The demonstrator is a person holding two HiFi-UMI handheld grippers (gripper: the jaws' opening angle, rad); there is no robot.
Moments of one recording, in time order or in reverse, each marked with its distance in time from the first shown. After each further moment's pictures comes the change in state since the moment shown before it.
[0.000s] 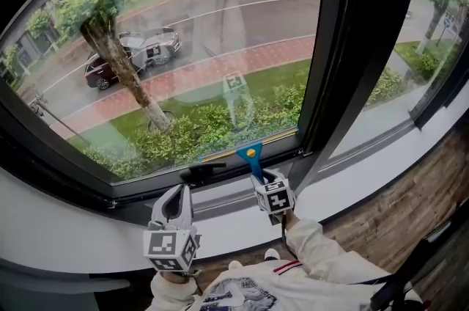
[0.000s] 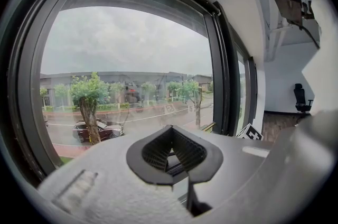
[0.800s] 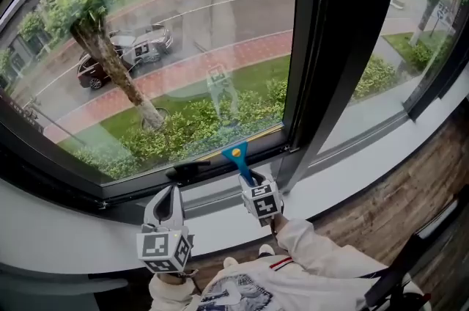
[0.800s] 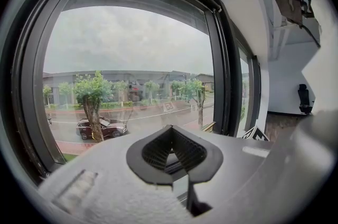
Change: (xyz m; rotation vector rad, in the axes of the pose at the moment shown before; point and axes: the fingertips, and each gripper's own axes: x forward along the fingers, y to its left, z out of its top) left arm 0.004 -0.017 -0.005 -0.014 0.017 0.033; right arm -0.019 0.006 -0.004 0.000 -0.027 0.001
